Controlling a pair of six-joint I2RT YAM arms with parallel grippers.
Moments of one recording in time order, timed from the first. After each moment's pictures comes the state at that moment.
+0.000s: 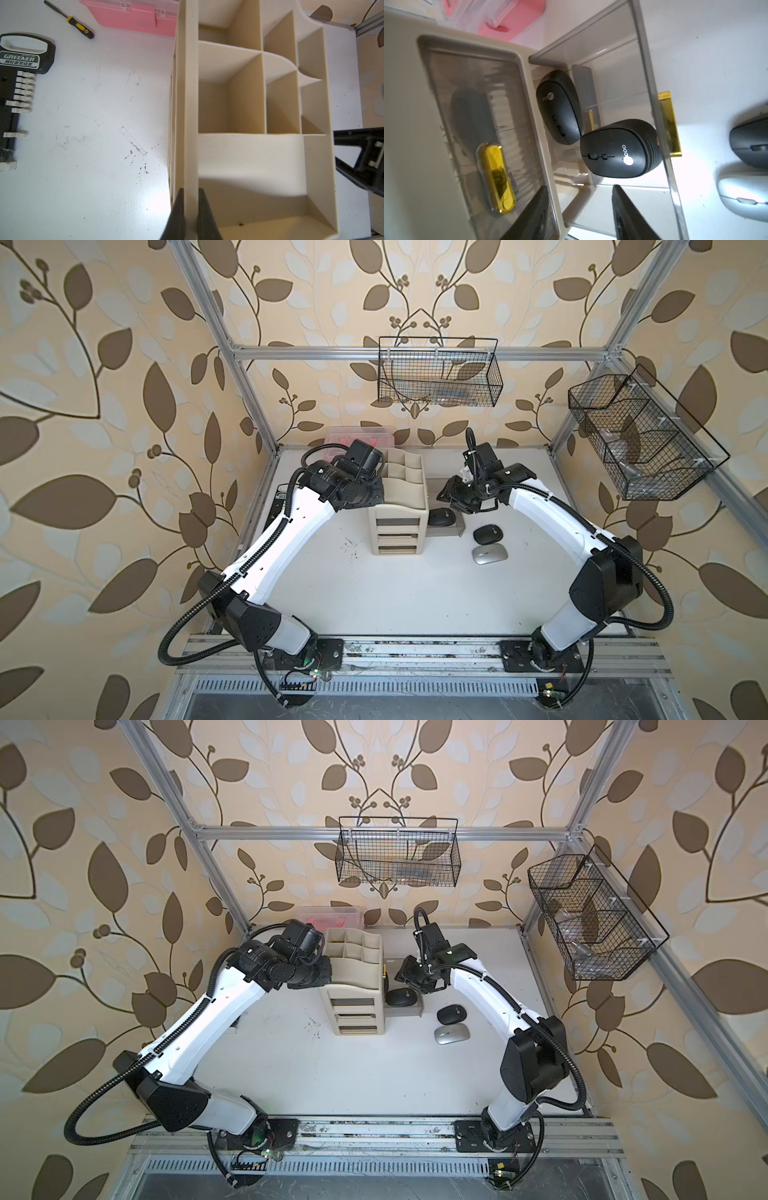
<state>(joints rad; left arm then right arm) -0.54 1.46 1.65 -1.15 -0.13 -0.62 0.43 1.66 1.49 -0.84 -0.22 0.91</state>
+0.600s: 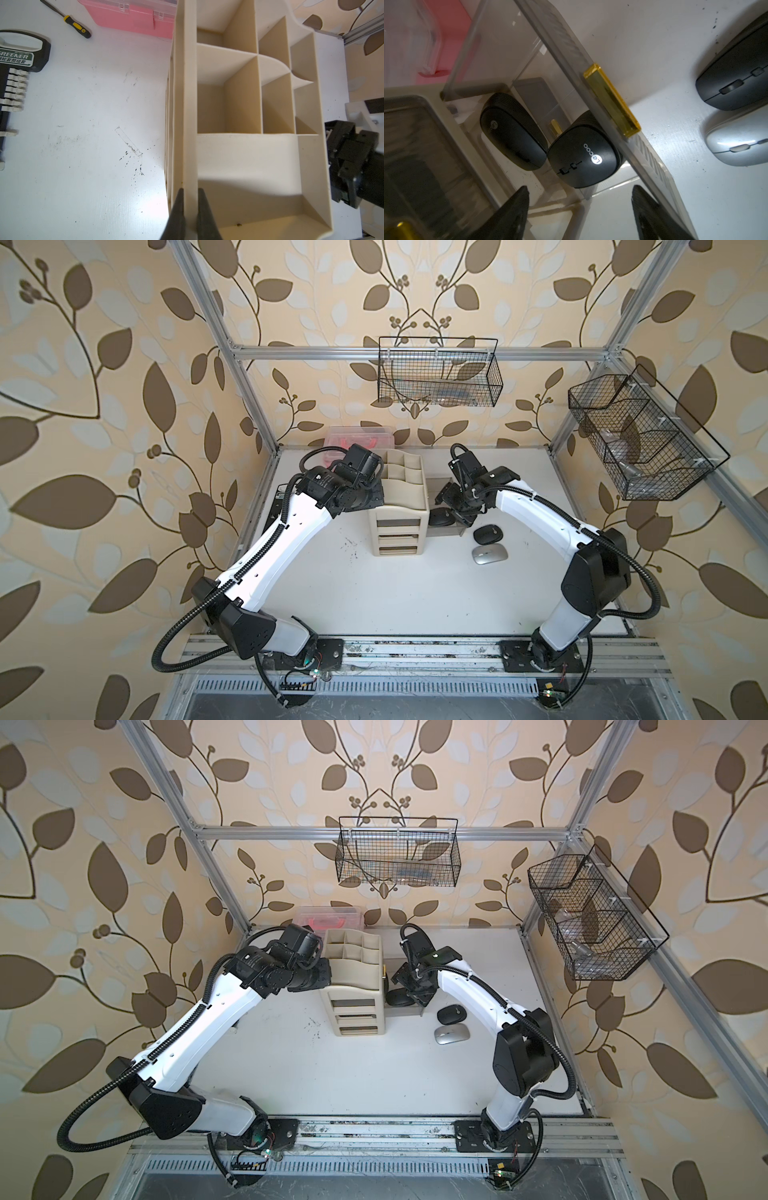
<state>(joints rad) -0.55 1.42 1.59 -1.10 -0.14 -0.65 0.50 1.74 1.52 -0.93 -0.04 1.21</state>
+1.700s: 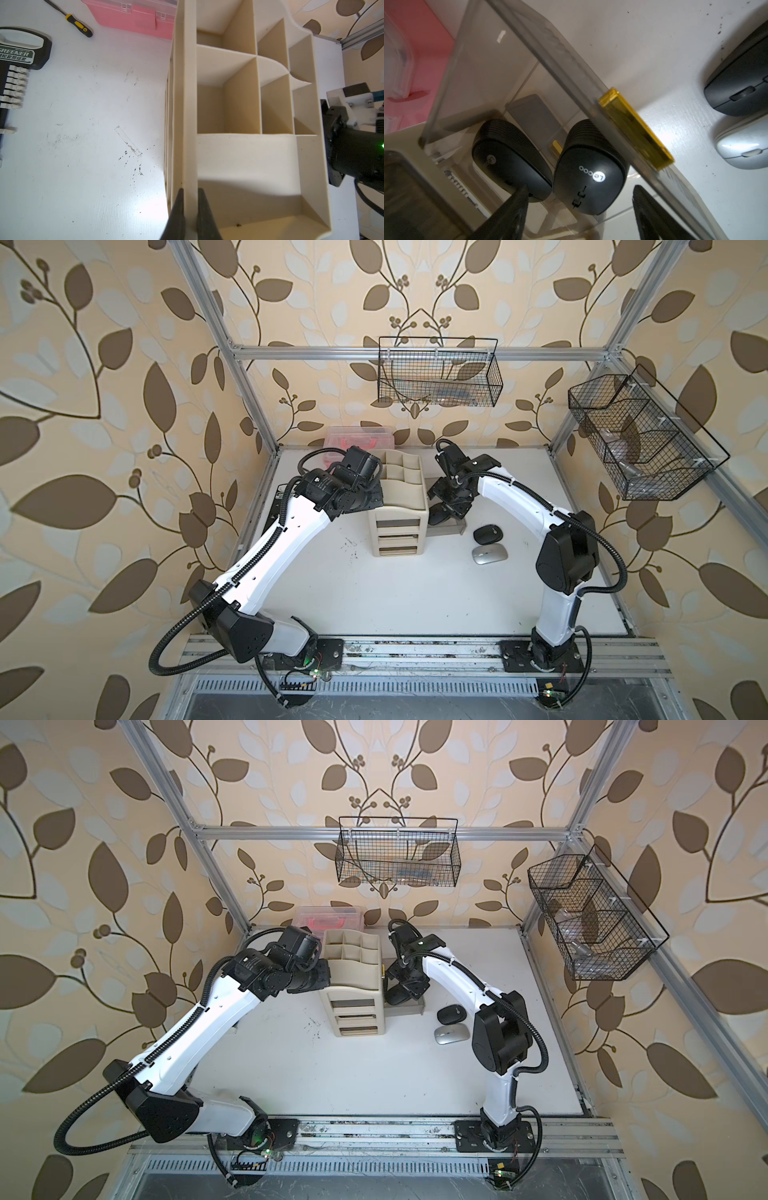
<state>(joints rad) -0.56 1.40 1.57 -1.09 -0.15 -0.66 0.51 1.92 1.74 -1.07 0.00 1.25</state>
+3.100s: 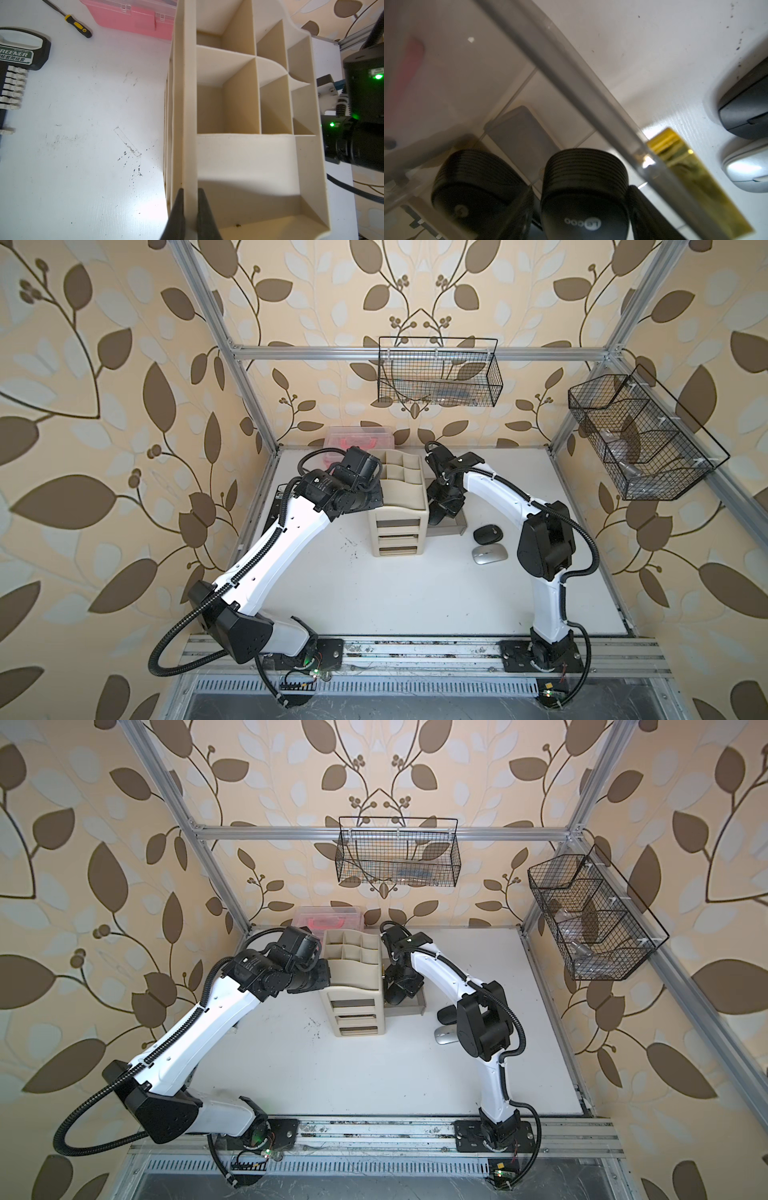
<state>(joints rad) -0.56 1.40 1.56 -1.08 -0.15 -0.66 0.52 2.08 1.88 -1.12 0.04 1.19</state>
